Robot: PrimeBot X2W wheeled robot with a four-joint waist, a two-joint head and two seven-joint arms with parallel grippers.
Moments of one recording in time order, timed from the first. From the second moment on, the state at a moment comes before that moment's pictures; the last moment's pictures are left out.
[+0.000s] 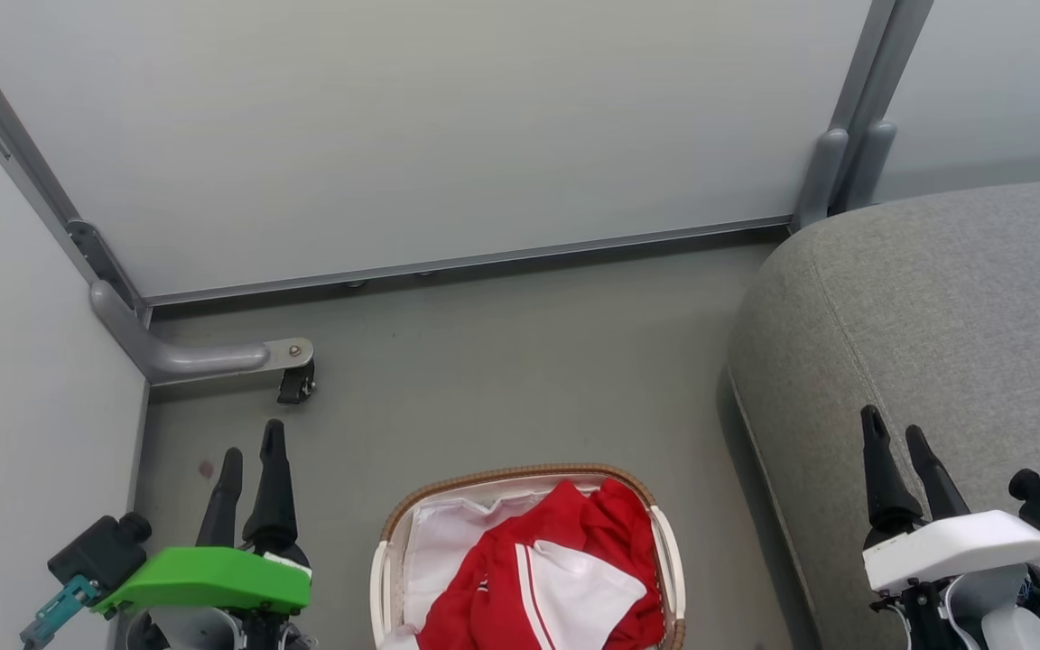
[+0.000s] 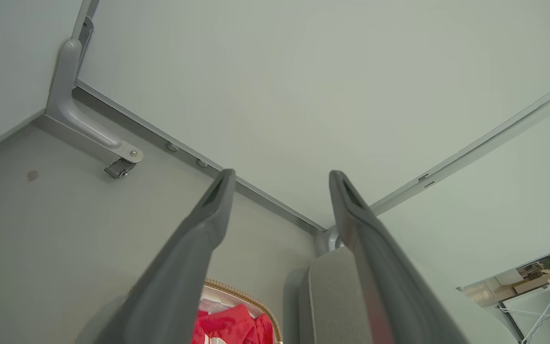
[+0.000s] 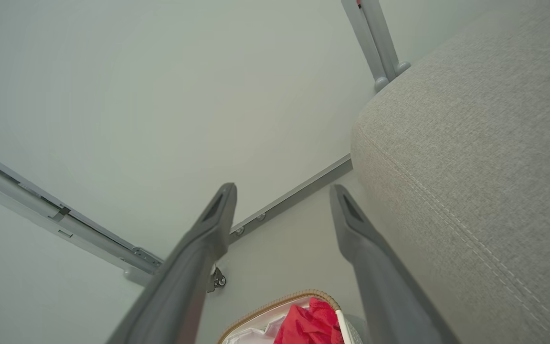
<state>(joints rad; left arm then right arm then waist) -0.05 0.04 -0.07 0.22 -0.86 -0.13 -0.11 -0.05 -0.04 -0.07 0.20 0.69 0.13 -0.11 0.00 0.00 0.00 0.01</state>
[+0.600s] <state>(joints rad) -0.05 0.04 -0.09 0.28 -0.71 -0.12 -0.16 -0.05 -0.04 -0.05 0.21 0.47 0.13 -0.16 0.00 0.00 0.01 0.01</state>
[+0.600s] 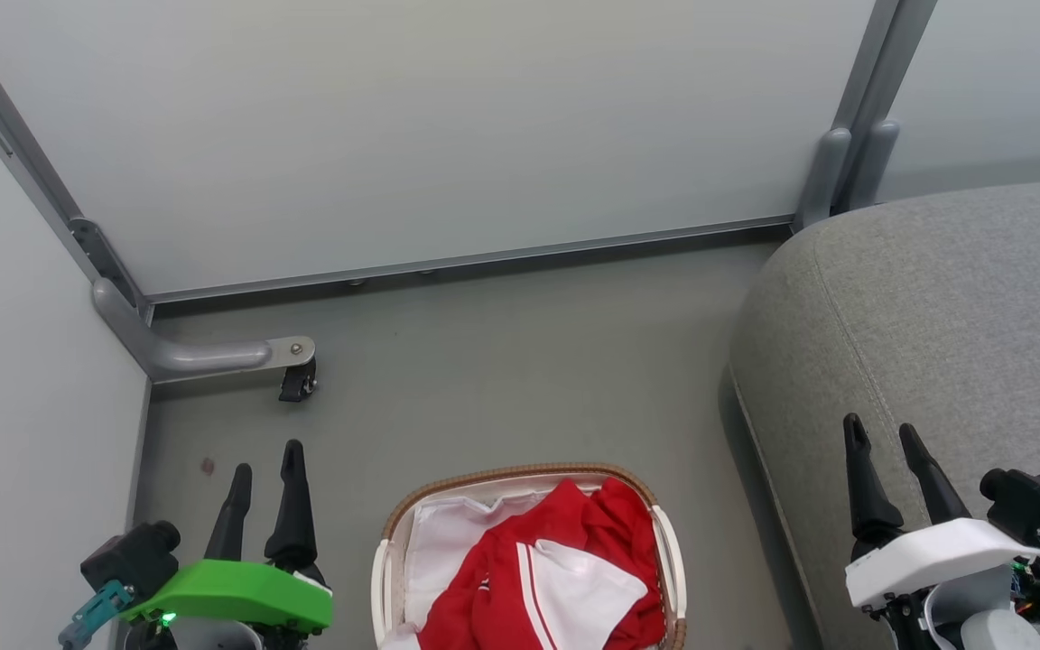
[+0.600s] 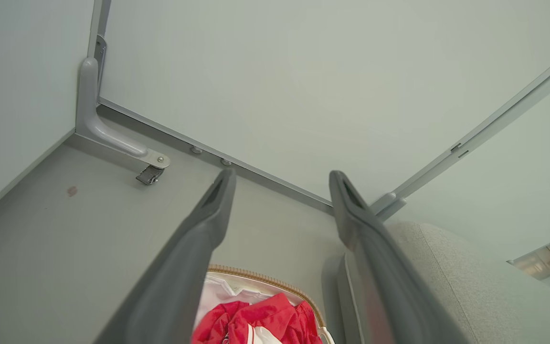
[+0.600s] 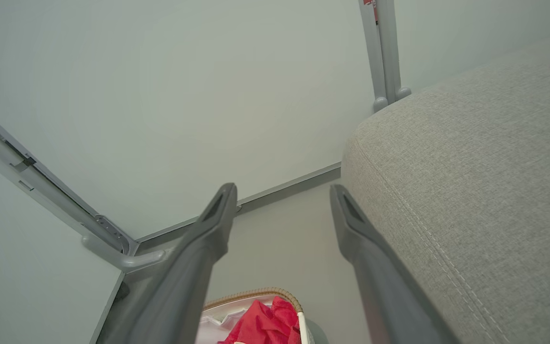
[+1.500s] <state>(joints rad) -0.05 0.04 -0.13 0.35 -0.53 -0.11 -0.22 -0.04 -0.05 -0.03 0.22 0.22 0.13 -0.22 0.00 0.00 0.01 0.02</state>
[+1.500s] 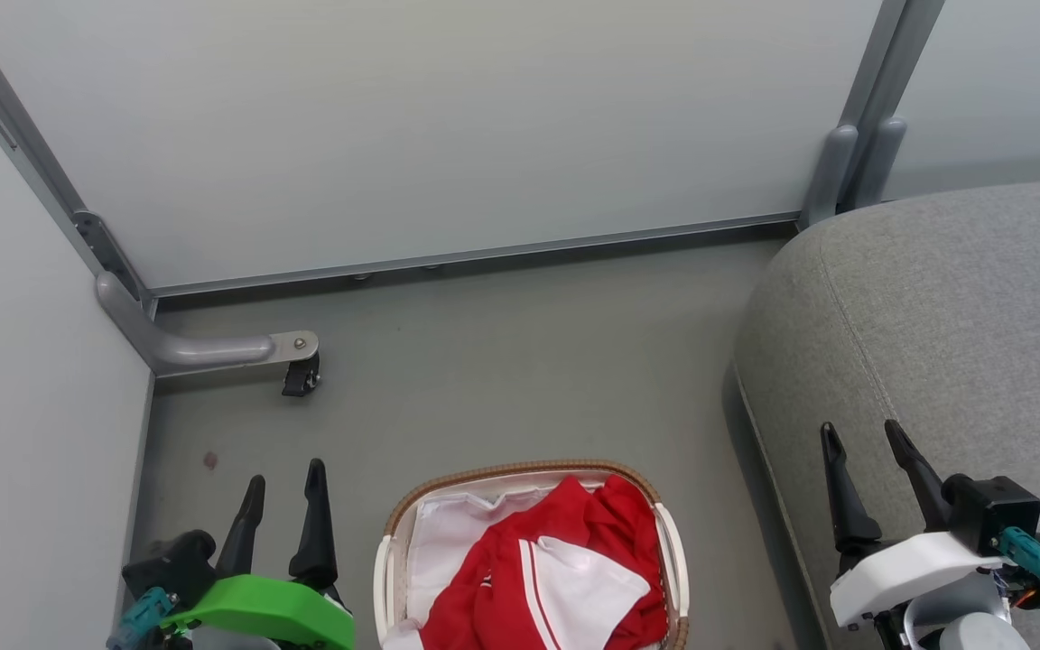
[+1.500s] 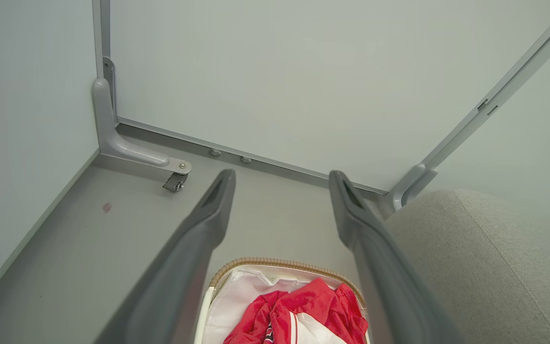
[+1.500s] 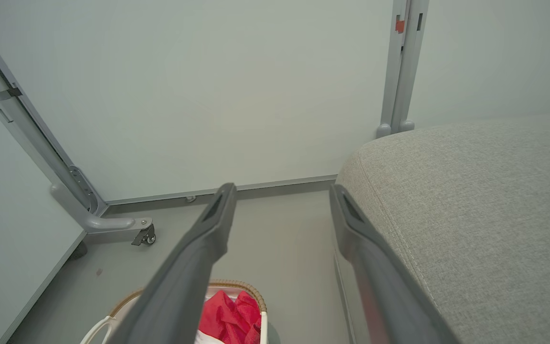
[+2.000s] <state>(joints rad) -0.05 0.05 -0.14 0.37 -0.44 -0.11 -0.25 -0.03 -0.05 -0.03 0.22 0.10 0.13 -0.25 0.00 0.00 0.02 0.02</state>
